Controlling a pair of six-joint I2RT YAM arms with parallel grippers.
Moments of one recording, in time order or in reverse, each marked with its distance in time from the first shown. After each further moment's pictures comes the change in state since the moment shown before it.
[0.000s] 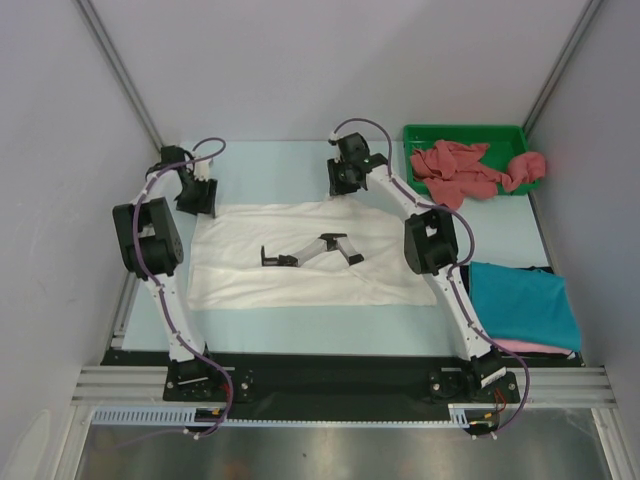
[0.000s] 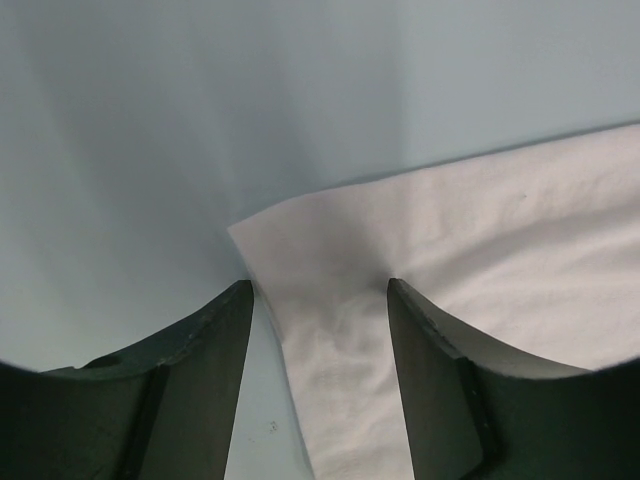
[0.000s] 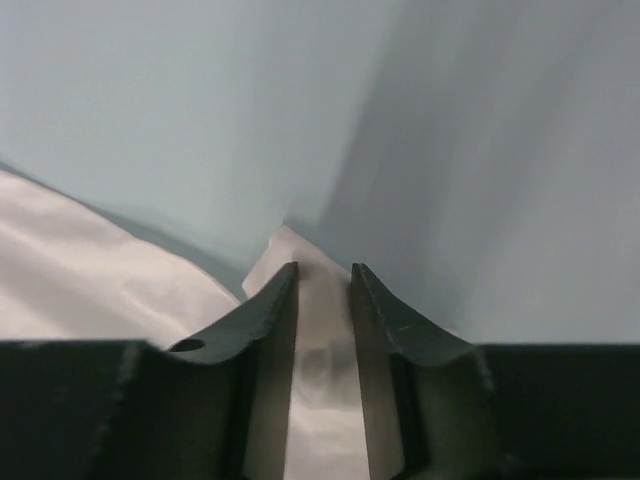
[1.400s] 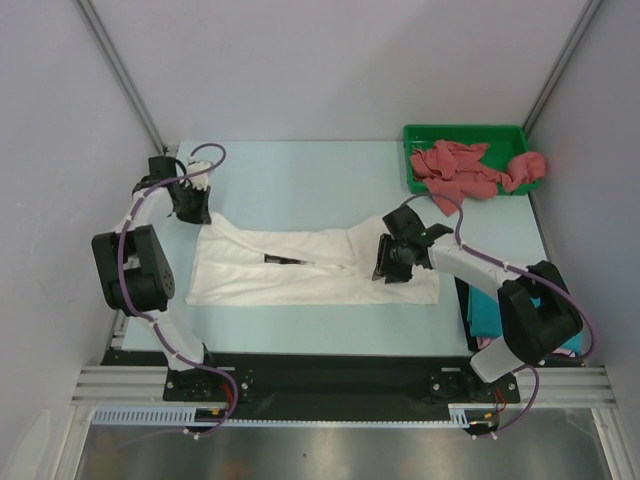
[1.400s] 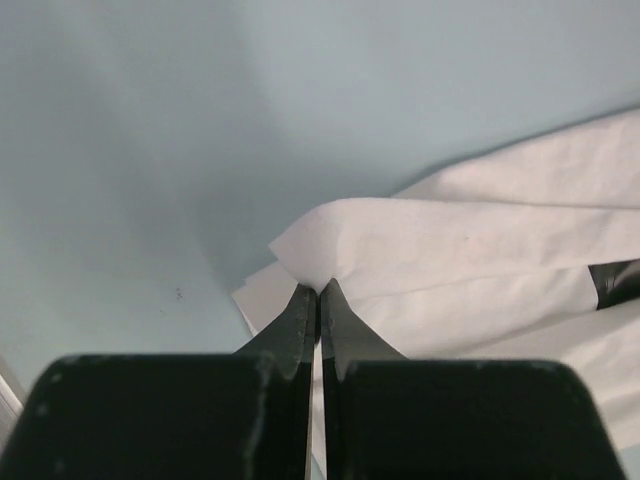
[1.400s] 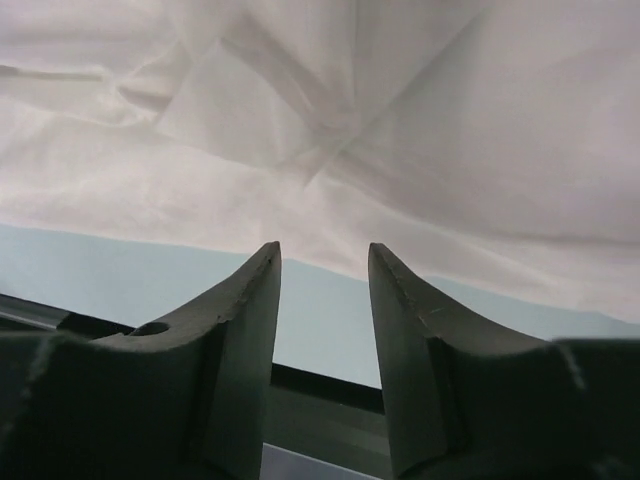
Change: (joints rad) left arm 0.005 -0.390 -0.364 0.048 0.170 0.067; right arm 0.077 -1.107 -1.474 0.092 0.054 0.519
